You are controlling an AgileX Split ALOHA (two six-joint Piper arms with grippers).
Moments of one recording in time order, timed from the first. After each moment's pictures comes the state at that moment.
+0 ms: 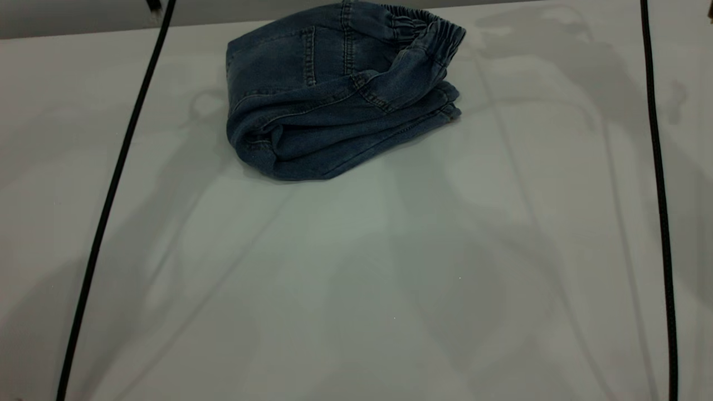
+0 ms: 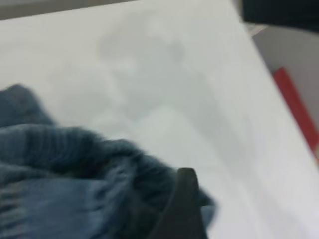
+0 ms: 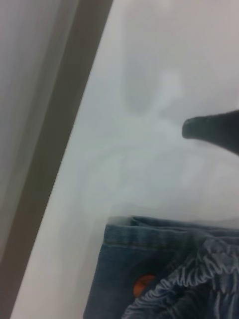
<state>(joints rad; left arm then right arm) -0.31 2.35 -1.87 -1.24 0.81 0.84 0.14 2.71 -2.83 0.18 1.21 -0.24</state>
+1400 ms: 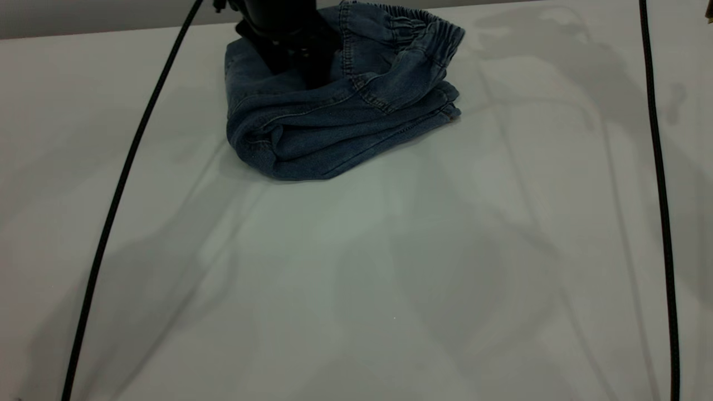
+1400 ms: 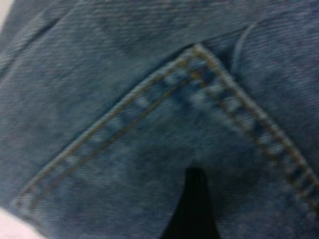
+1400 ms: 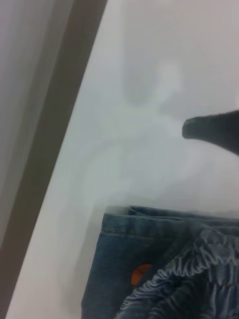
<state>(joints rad) -0.41 2.54 -2.10 0.04 1.00 0.29 0.14 2.71 -2.83 0.21 1.22 -0.24</state>
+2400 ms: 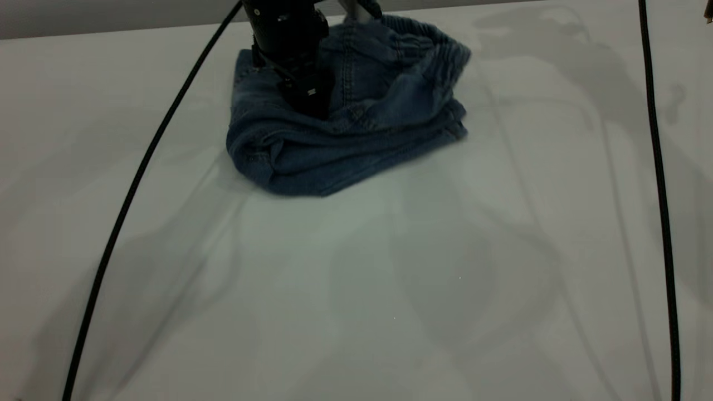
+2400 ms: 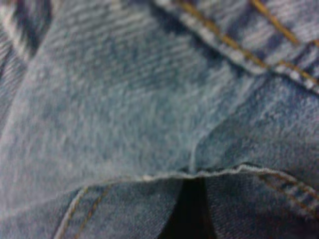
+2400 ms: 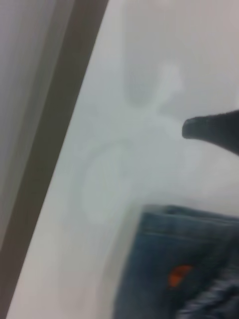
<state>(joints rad) -0.41 2.58 -2.10 -0.14 1.12 0.92 0.14 2.71 -2.83 0.21 1.21 -0.24</state>
